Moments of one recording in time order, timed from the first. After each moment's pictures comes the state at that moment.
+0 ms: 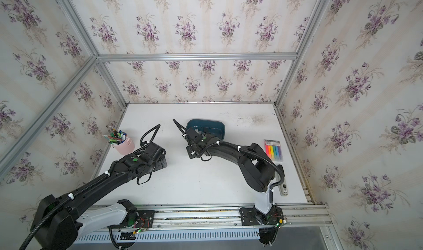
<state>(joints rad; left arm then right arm) -0.56 1.13 0.74 -0.83 -0.39 -0.87 0.88 1.86 1.38 -0.58 0.12 0.38</state>
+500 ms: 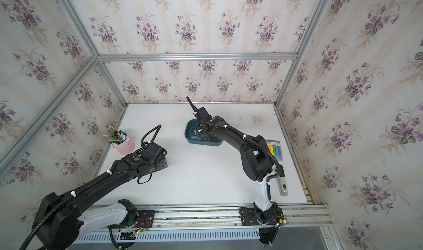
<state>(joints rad) -0.56 1.16 0.74 -0.82 -0.37 -0.87 0.67 2.01 1.65 -0.67 0.09 0.30</state>
